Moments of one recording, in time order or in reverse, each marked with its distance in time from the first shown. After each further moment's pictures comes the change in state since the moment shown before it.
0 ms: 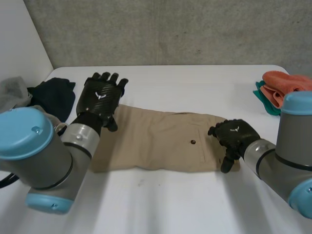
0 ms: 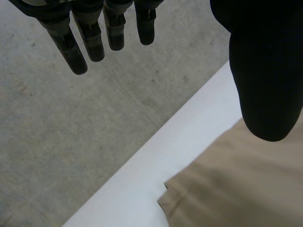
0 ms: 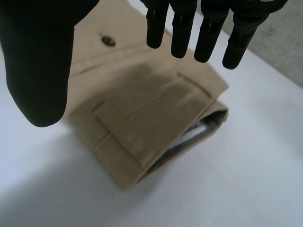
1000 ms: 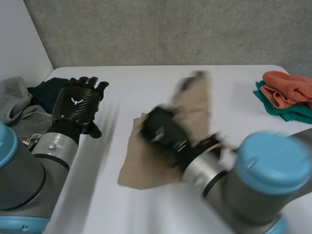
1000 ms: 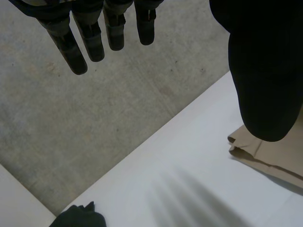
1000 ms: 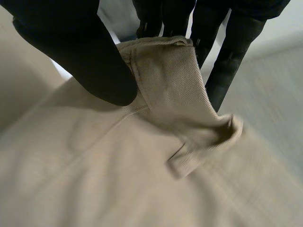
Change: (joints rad) left arm 0.076 0.177 -0.159 -0.031 -0.015 -0.066; right arm 0.394 -0.007 0.053 -0.483 -0.191 -0.620; left_hand 0.000 0.000 0.000 0.000 0.000; right_hand 0.479 0.829 0.842 0.855 0.827
